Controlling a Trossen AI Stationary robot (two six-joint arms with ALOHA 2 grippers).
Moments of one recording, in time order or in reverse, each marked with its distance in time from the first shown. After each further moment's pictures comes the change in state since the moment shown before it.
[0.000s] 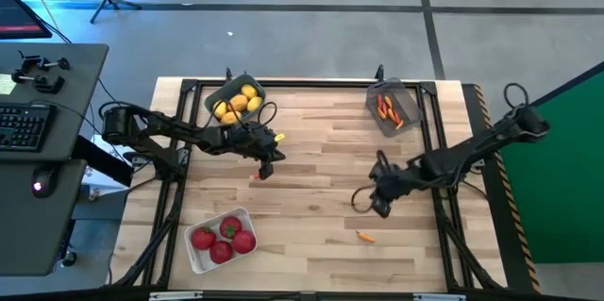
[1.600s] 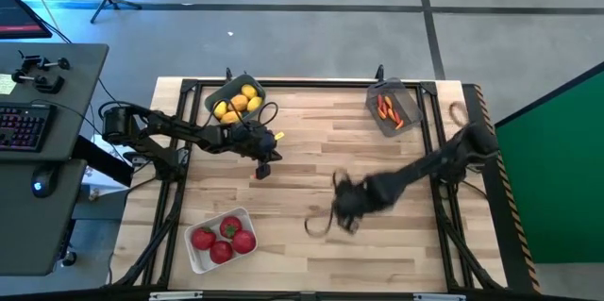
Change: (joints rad) left arm 0.022 0.001 -0.002 -0.069 0.021 0.076; right arm 0.012 0.595 0.563 -0.342 -0.018 0.016
